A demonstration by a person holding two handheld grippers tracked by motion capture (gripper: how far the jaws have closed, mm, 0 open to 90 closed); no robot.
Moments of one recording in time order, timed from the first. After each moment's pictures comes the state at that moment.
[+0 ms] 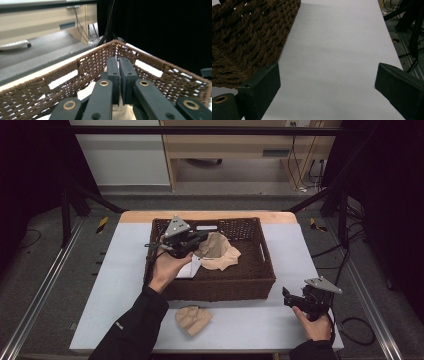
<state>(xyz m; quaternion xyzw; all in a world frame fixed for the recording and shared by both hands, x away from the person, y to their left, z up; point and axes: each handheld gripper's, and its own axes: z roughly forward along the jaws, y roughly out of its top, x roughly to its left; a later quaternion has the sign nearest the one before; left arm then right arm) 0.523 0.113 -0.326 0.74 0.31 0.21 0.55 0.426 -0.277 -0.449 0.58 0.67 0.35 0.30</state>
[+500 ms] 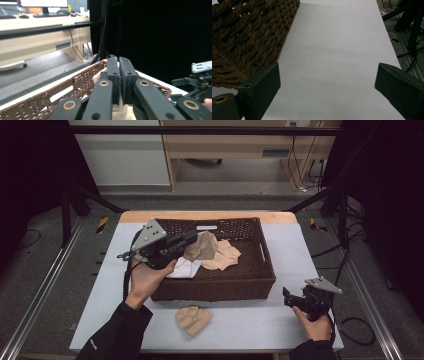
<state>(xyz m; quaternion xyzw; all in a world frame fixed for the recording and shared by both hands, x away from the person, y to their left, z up) 0.458 0.146 -0.283 0.71 0.27 0.22 0.61 0.426 -0.277 -0.449 0.58 0.67 0.35 0.30</state>
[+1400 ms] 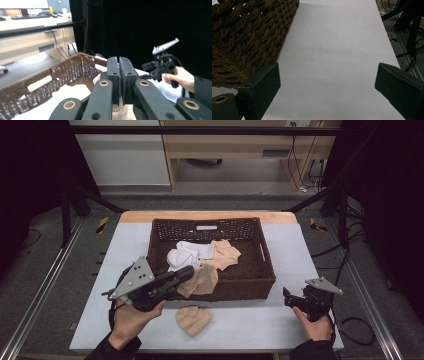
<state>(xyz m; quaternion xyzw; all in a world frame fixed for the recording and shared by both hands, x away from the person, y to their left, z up) 0.387 0.158 -0.312 0.73 0.22 0.19 0.62 0.424 -0.278 -0.449 0.58 0.67 0.35 0.31</state>
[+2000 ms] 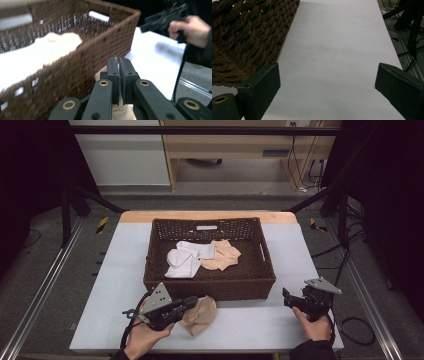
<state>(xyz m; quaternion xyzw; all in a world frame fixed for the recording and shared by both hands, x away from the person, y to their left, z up) 0.390 0.154 -0.408 0.79 0.27 0.13 0.54 0.425 -0.276 -0.450 0.58 0.67 0.35 0.30</state>
